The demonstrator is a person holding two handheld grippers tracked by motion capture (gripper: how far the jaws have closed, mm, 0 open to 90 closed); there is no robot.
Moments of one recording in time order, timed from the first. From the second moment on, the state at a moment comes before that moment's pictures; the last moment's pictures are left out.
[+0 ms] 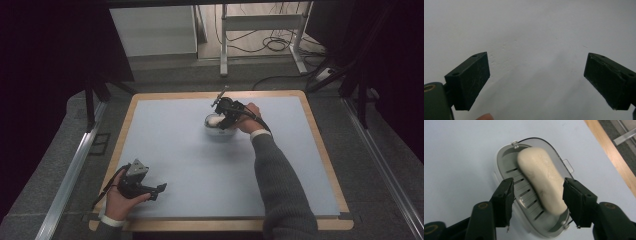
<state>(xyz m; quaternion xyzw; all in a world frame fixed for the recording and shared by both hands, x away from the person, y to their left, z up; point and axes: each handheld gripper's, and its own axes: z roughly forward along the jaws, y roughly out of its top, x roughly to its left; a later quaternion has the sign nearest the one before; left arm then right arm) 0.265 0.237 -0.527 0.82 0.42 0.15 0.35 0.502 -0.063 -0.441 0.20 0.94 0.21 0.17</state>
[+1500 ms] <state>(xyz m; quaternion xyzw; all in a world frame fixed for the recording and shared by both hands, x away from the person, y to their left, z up) 0.265 0.236 -0.528 0.82 0.42 0.15 0.35 0.349 -0.228 -0.475 0.35 0.85 0.34 0.22</state>
